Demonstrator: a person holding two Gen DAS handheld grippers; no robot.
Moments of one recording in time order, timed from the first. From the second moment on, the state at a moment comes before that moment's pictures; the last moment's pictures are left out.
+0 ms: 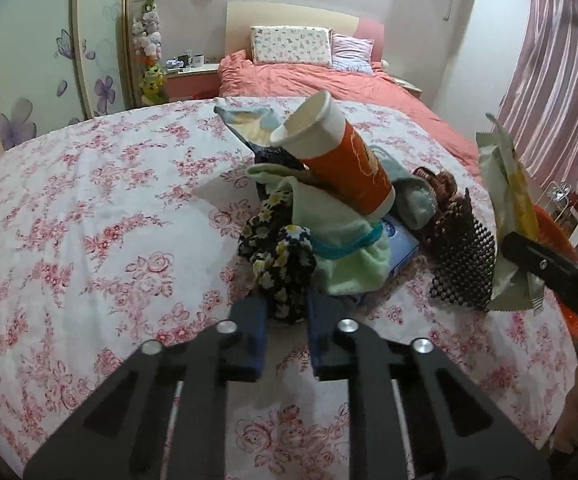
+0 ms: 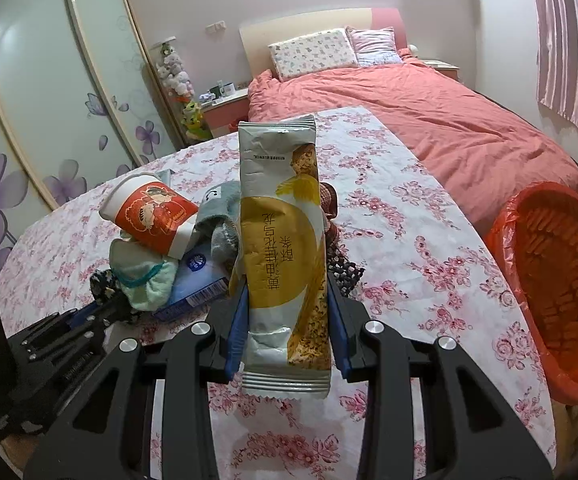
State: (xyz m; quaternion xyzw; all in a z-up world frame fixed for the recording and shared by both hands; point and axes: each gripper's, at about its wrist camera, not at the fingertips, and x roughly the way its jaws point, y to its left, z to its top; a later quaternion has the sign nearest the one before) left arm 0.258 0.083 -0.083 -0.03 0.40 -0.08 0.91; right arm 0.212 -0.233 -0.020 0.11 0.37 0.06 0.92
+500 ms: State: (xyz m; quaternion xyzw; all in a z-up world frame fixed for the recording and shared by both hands) left arm 0.229 0.119 -0.038 -0.04 0.35 -0.06 0.93; right arm 0.194 -0.240 -0.005 0.12 0.35 0.06 0.93
